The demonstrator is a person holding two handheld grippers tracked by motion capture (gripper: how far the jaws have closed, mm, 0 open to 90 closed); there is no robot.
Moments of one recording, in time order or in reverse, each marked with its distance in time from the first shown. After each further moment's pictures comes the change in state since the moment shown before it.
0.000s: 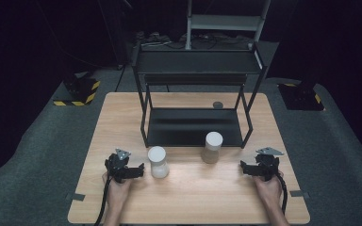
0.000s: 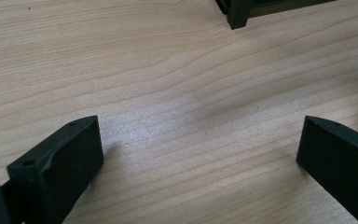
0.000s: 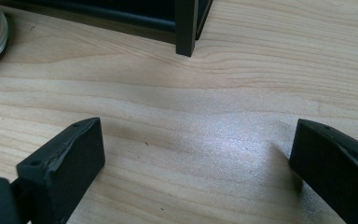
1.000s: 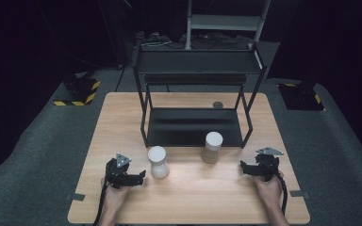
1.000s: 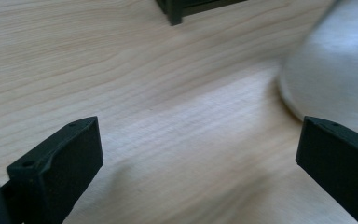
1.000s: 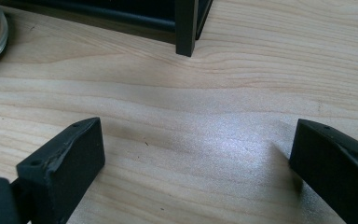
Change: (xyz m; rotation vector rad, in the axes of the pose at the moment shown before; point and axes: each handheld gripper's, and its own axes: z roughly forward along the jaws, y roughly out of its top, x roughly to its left) left arm 0.011 -0.014 -0.028 -0.033 -0.156 0.073; right arm 0.000 0.000 0.000 0.000 0.000 0.000
